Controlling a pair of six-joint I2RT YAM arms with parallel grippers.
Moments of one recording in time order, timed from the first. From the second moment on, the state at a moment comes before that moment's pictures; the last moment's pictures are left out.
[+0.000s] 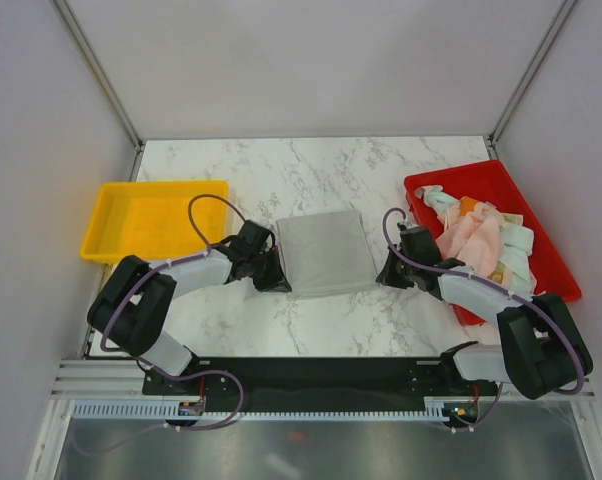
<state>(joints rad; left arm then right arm) -0.55 1.55 0.73 -0.21 0.29 -0.75 0.36 1.30 0.53 -0.14 -0.12 0.54</state>
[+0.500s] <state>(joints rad) -0.55 1.45 0.84 -0.35 0.27 -0.75 0.36 1.23 0.69 -0.26 -0.13 0.52</state>
